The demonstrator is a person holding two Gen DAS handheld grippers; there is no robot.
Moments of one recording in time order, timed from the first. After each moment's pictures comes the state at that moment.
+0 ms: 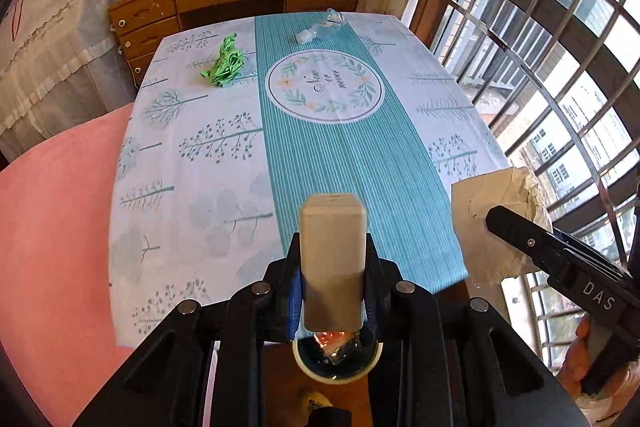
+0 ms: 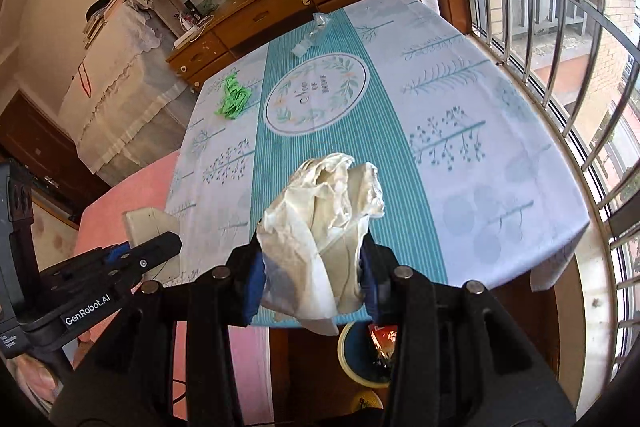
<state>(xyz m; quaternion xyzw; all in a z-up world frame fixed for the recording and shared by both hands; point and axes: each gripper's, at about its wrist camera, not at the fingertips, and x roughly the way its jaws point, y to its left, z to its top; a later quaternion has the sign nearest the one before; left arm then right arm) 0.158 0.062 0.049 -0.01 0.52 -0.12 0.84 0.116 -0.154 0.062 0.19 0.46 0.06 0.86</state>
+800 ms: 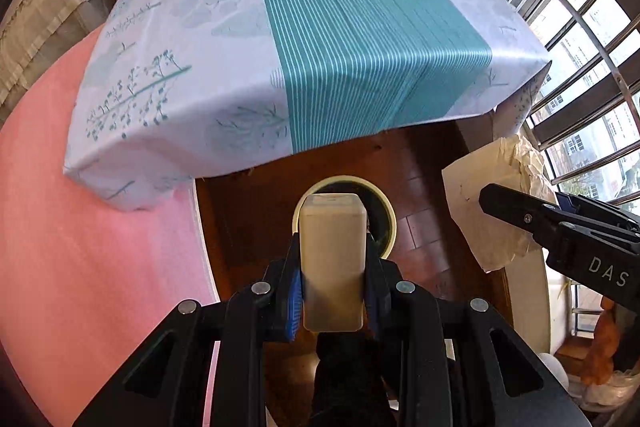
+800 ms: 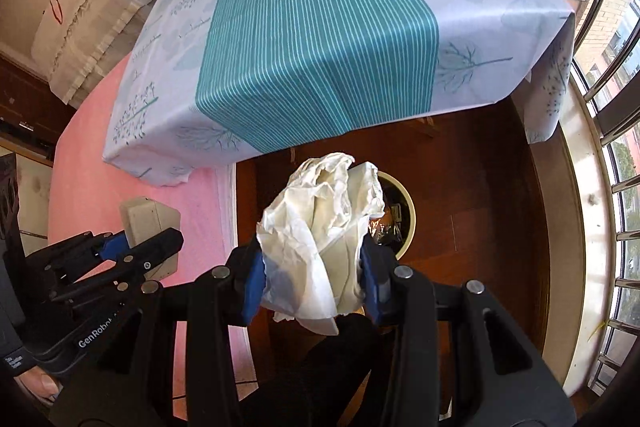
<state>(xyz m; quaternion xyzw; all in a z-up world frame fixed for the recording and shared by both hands) -0.018 0.056 -0.089 0.04 0.63 -0.12 0.77 -0.021 -0.127 -0.063 0.15 0.60 0.06 0.78</state>
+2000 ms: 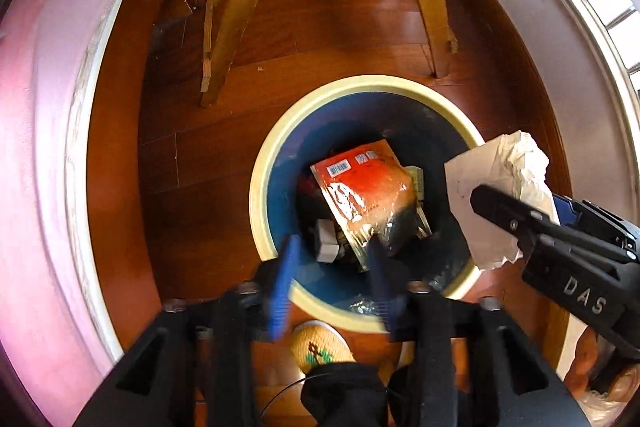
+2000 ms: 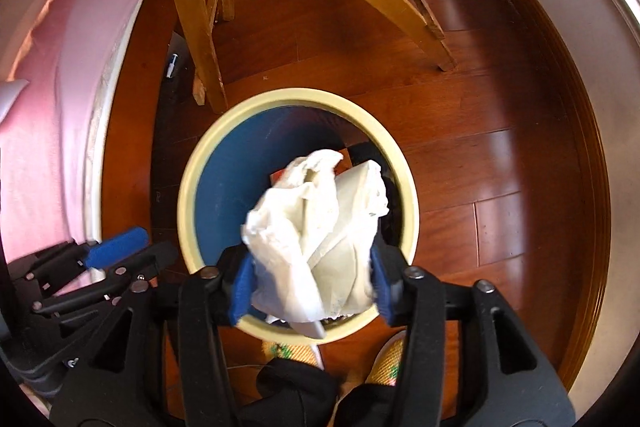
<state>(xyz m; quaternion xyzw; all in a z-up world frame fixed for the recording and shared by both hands) 0.011 0.029 -0.492 0.03 0.67 -0.08 0.73 -0.001 -0.156 -0.460 0.12 0.64 0.05 0.76</state>
